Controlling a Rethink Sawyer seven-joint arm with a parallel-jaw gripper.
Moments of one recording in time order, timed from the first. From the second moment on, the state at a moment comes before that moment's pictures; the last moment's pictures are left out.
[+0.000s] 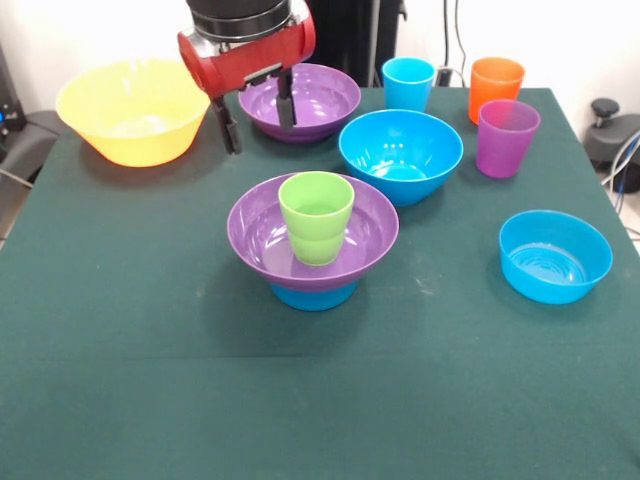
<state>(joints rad) -0.65 -0.68 0.49 1.49 -0.37 0.98 1.15</state>
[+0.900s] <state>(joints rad) -0.76 -0.75 0.46 1.81 -0.36 0.64 1.23</state>
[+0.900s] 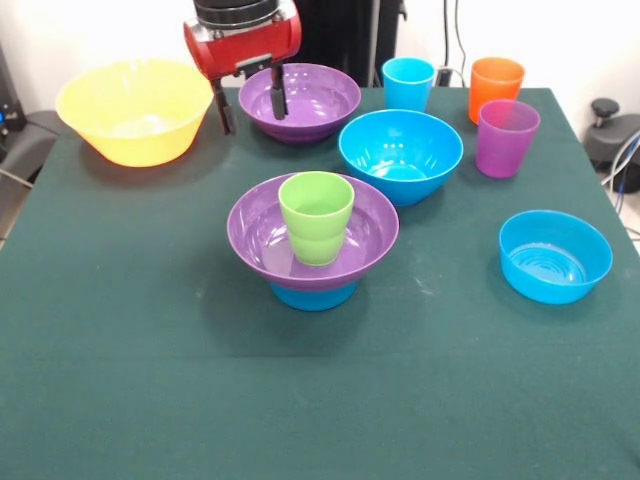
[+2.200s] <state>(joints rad) -0.82 -0.79 0.45 2.09 -0.36 0.35 1.24</state>
